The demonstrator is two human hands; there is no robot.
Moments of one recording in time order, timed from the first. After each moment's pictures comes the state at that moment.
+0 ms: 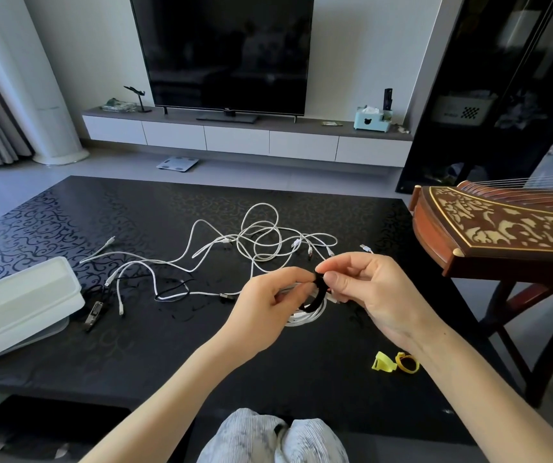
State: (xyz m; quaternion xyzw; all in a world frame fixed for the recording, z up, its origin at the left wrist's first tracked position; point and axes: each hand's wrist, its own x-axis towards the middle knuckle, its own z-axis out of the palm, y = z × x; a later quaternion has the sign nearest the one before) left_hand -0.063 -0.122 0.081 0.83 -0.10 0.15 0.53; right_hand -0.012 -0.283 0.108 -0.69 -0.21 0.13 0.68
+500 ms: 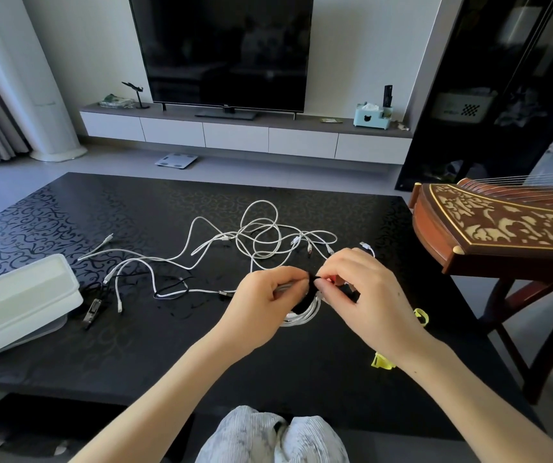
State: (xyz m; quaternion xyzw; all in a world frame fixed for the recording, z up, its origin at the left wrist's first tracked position) left_hand -0.061 -0.118 0.080 0.84 -0.06 0.13 0.53; right_hand -0.013 -0.280 0.090 -0.81 -0.42 -0.22 0.33
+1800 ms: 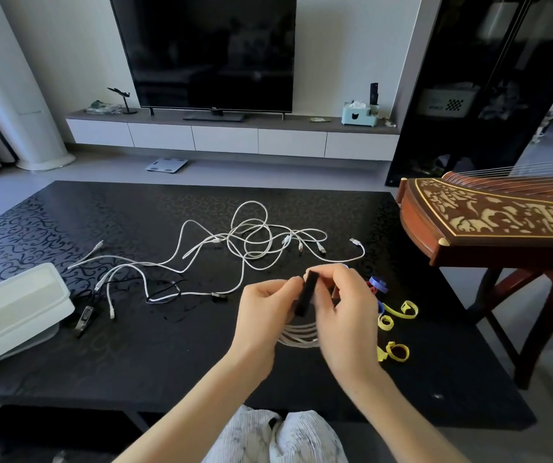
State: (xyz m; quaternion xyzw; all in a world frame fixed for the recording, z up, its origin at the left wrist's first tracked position) left_hand -0.068 -0.156 0.078 0.68 0.12 0.09 0.72; right_hand -0.045 -0.254 0.059 -0.81 -0.19 -0.30 0.47
